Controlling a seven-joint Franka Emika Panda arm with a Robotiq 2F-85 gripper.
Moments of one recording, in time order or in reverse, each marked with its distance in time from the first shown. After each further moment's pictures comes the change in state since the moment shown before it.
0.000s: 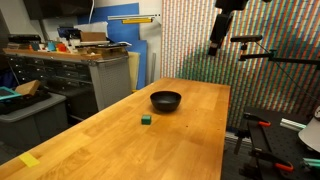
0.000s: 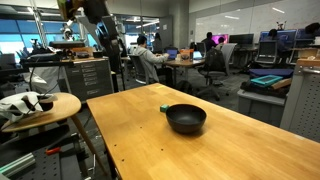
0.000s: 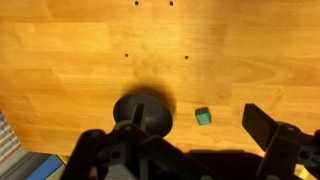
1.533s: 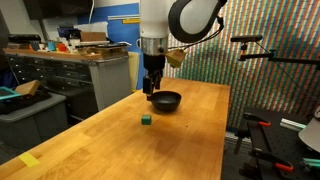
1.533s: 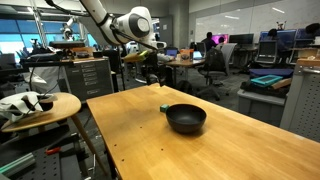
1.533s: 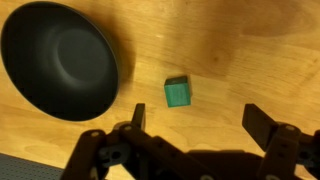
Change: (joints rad) arm 0.119 0.914 -0.163 0.537 -0.222 0.279 -0.049
